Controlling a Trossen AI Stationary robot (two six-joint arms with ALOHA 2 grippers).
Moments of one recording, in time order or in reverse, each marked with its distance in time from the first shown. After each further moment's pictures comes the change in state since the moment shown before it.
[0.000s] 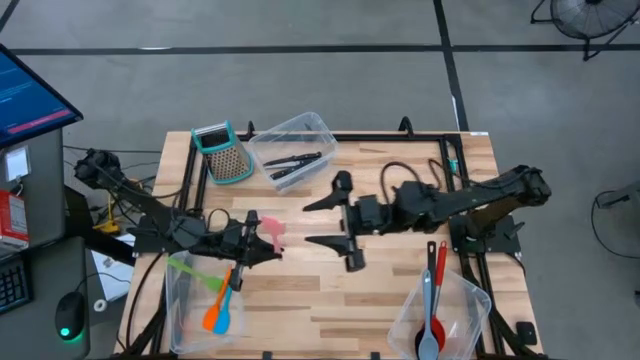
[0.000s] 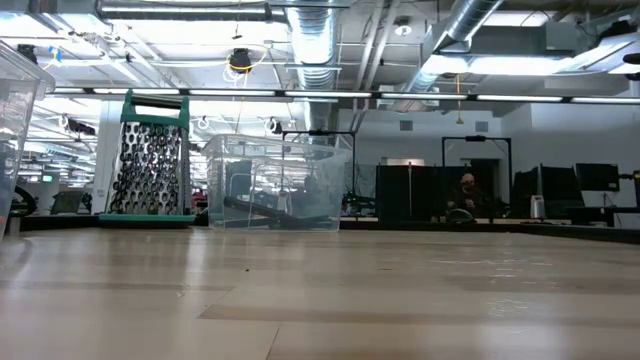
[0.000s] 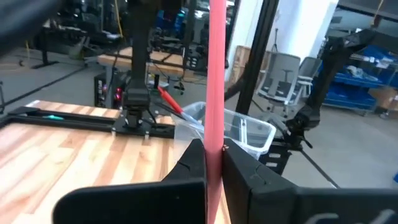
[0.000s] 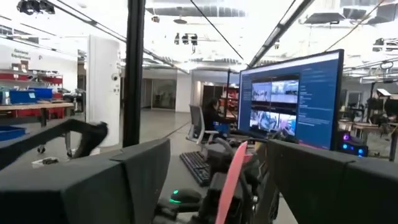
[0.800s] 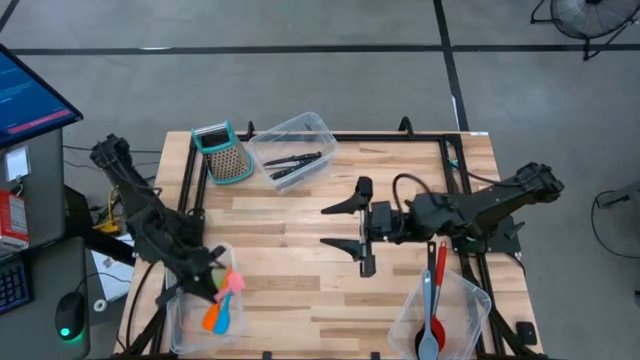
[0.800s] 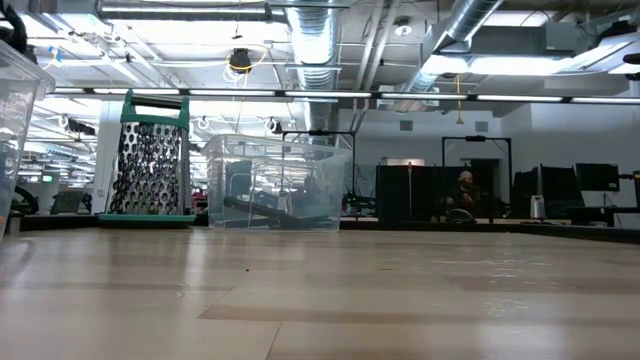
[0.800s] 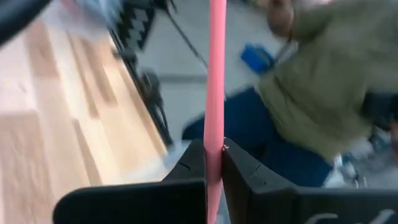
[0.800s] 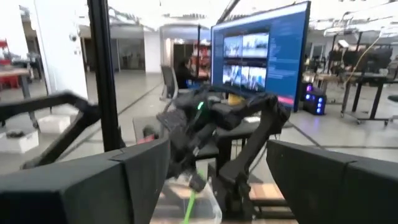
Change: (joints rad) left arm -0.336 -0.307 0.001 -0.652 0.328 -0.372; right arm 0.103 -0.101 -0.003 -0.294 0.257 0.045
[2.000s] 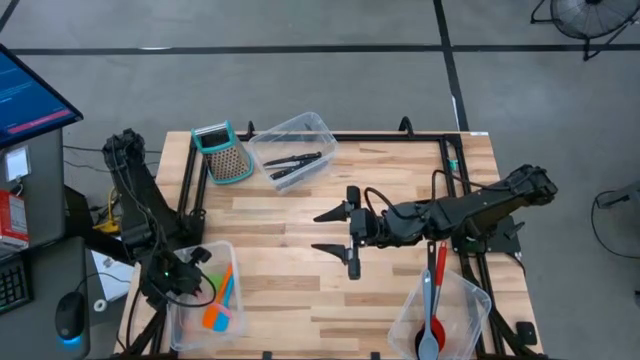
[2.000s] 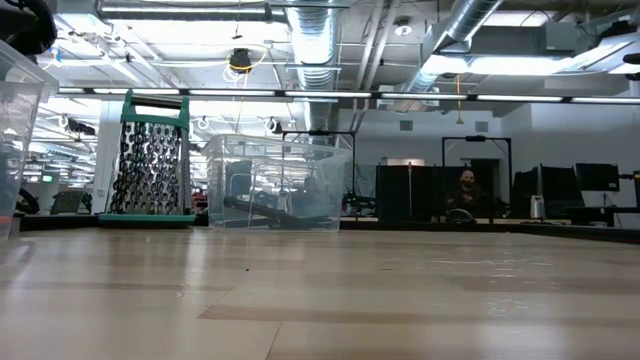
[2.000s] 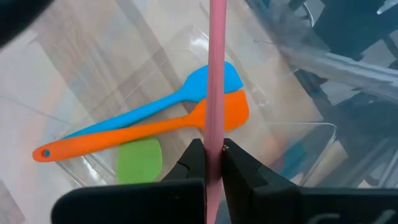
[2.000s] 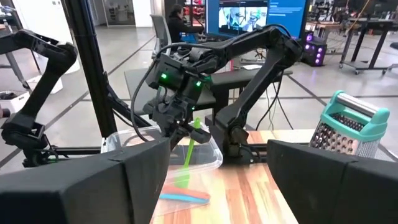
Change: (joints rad) left arm -0.264 0.122 0.000 -0.560 -0.011 -0.035; right arm -0.028 0.058 -0.008 -0.152 0.008 0.108
